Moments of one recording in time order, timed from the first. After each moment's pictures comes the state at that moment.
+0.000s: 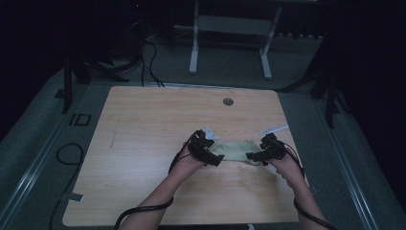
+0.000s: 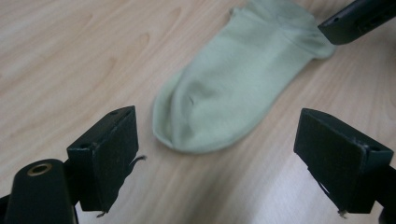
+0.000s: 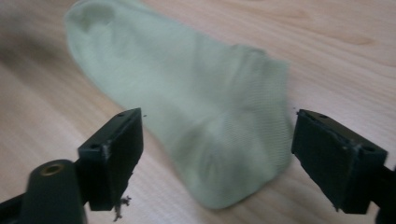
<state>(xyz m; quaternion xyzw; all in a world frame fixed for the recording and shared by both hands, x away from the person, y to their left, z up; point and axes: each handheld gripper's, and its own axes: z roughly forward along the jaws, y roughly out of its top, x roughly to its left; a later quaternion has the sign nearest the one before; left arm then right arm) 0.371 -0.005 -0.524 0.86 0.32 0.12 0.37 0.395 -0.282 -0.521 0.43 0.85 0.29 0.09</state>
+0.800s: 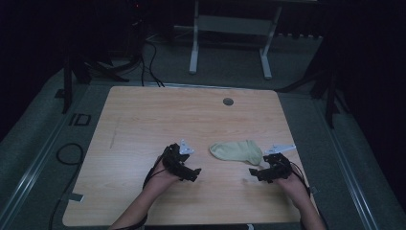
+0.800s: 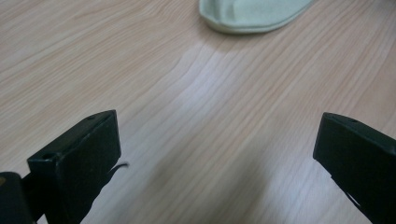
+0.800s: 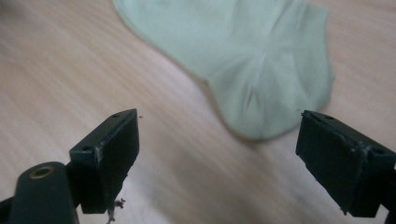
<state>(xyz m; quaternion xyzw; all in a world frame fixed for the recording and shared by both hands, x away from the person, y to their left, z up) 0.326 0.067 -0.544 0.86 0.36 0.14 0.34 0.340 -0.296 -0.539 0.39 0.85 0.32 0.12</state>
